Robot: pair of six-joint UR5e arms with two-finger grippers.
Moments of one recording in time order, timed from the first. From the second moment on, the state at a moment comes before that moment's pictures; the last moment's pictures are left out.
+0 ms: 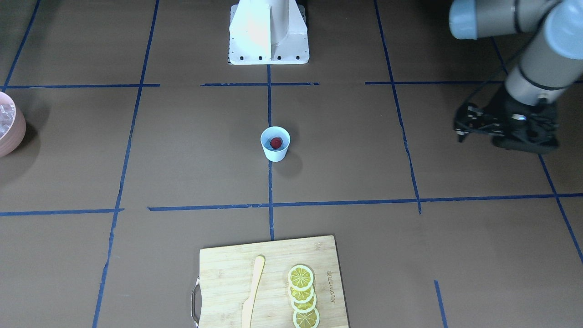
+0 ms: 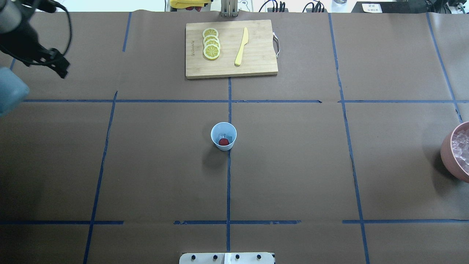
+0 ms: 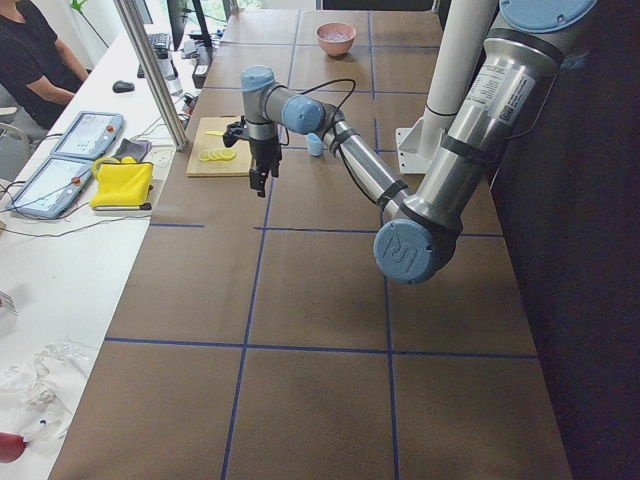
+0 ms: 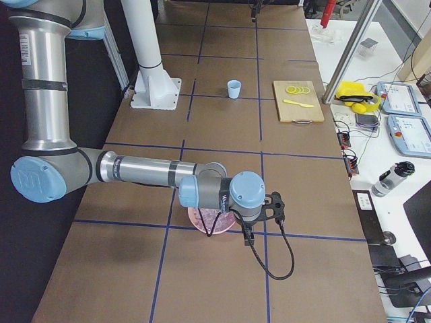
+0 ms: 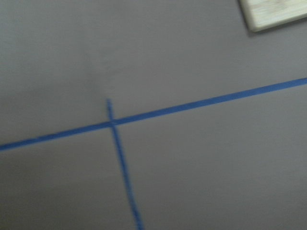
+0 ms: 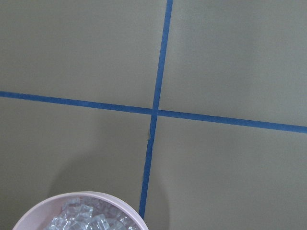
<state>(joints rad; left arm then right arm) -1.14 -1.98 -1.86 -1.22 -2.15 -0.24 1.67 -1.59 1.55 -1.49 2.44 -0.14</state>
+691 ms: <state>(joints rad) -1.50 -1.90 -1.57 -1.23 -2.32 0.25 1.67 -1.59 1.56 -1.47 2.46 -0.09</state>
